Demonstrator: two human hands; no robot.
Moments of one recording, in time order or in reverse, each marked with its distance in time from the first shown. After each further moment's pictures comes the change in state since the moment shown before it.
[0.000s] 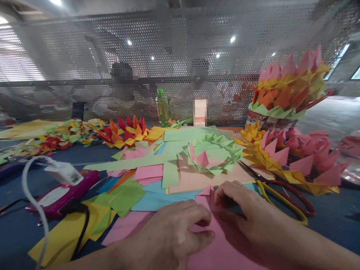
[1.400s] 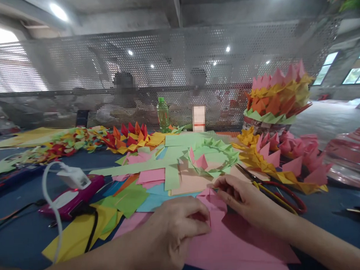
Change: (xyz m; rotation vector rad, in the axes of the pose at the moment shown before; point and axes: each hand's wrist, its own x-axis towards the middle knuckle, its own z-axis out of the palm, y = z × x) left_hand 0.005 -0.018 0.013 -0.178 0.123 0.060; right_hand 0.012 0.010 -0.009 0.041 0.073 0.051
